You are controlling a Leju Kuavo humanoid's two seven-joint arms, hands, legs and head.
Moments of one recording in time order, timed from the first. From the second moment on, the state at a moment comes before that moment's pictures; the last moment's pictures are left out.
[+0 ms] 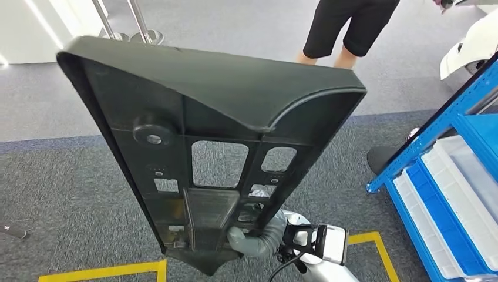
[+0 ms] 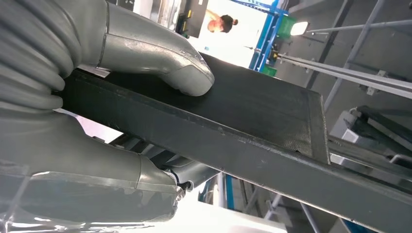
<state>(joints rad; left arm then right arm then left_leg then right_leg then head) -0.14 0.17 -1.13 -0.11 -0.34 0.13 -0.49 -0.24 0.04 0.66 -1.66 -0.05 0.46 -0.68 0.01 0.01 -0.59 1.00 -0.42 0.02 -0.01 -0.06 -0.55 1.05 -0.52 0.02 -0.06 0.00</state>
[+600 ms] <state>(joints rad) -0.17 0.16 -1.15 -0.11 -0.34 0.14 -0.49 -0.23 0.02 0.66 -1.67 -0.04 0.45 -0.68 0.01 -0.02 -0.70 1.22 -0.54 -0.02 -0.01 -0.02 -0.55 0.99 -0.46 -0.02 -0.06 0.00</state>
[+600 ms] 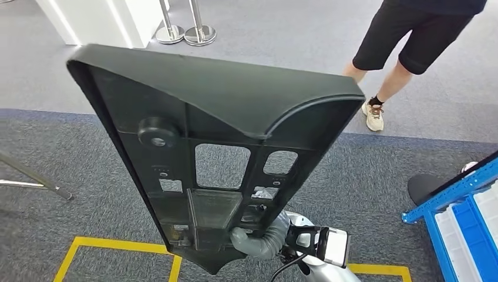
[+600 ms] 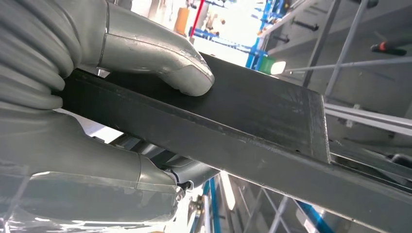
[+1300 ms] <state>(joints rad) -0.15 0.16 -1.17 -0.11 -0.34 0.14 -0.48 -0.21 0.01 0.65 -1.66 -0.05 0.44 -0.68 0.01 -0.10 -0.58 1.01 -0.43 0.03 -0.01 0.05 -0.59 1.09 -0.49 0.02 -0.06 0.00</state>
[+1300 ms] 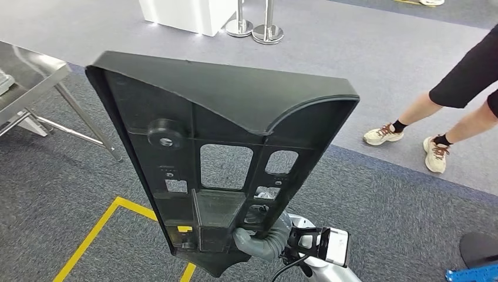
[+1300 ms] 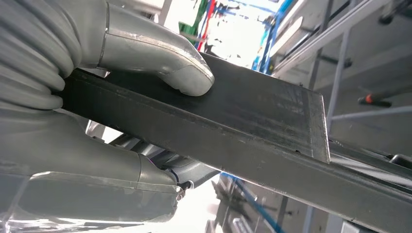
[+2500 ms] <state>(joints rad) -0.17 0.16 -1.17 -0.12 -0.34 0.12 -0.49 -0.23 0.01 0.66 -1.66 0.04 0.39 -0.68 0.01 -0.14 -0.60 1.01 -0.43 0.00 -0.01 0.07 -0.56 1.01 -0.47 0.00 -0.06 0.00</state>
